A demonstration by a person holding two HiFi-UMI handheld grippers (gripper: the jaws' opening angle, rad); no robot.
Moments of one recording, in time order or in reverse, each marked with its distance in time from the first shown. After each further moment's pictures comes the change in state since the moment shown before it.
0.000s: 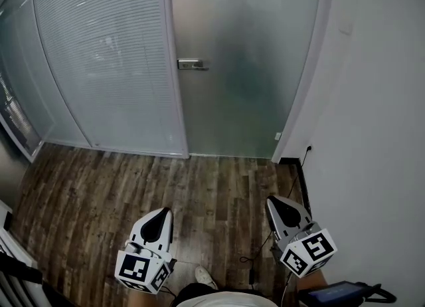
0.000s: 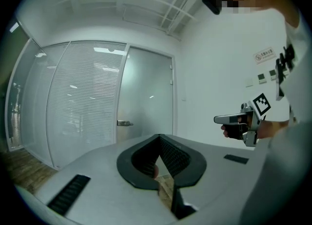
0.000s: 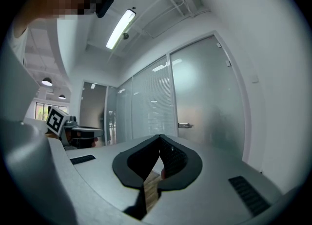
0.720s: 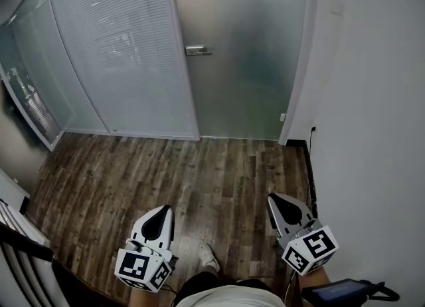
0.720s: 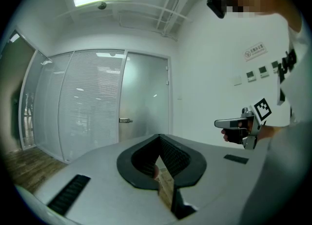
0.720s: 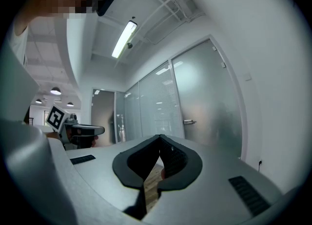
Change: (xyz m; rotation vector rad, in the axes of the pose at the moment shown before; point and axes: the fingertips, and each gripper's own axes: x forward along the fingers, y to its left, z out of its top) left arm -0.130 -0.127 -0.013 0.005 0.025 0.067; right arm -0.164 0.033 -0.024 0.050 -0.005 0.066
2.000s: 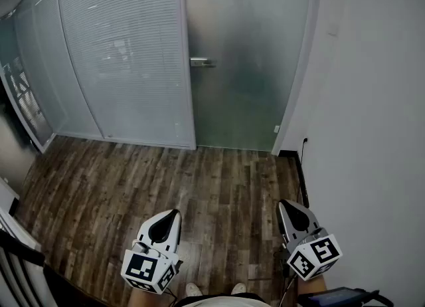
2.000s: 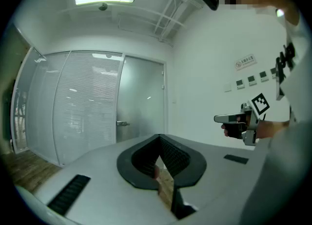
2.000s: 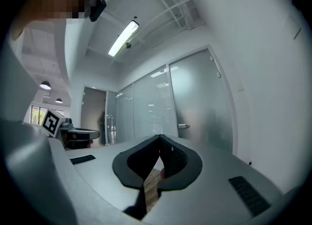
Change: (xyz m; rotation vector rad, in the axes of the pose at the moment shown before) left arm -0.059 0.035 0.013 0.016 -0.026 -0.085; right arm -0.021 0.069 0.029 -0.019 -0.031 -0.130
